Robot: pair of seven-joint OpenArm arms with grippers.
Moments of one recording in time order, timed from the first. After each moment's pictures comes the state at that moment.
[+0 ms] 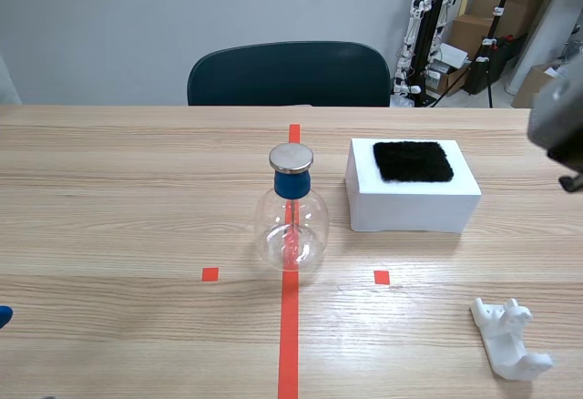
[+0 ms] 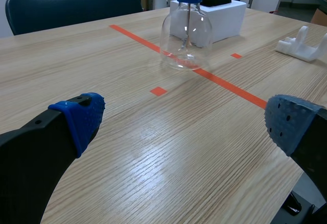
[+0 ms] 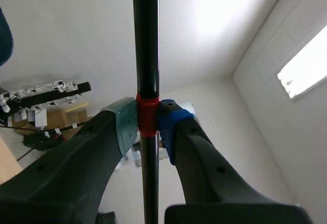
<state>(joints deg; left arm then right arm) 27.4 -24.6 -13.8 53.0 35.4 -41.4 -88.7 -40.3 31.9 6.3 123.1 -57.5 -25.6 5.2</state>
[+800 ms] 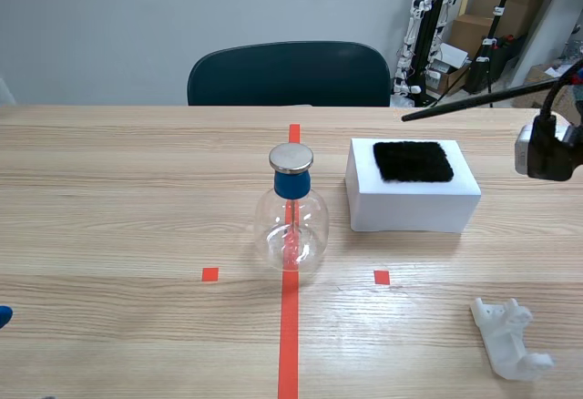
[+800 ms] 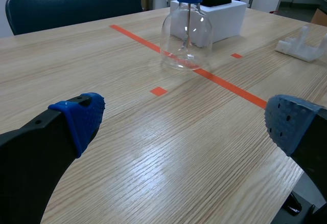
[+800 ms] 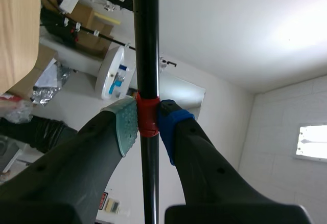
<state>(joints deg) 27.4 -24.6 -13.8 53.0 35.4 -41.4 -88.7 -1.7 47.6 -18.2 77.9 -66.8 -16.6 -8.5</state>
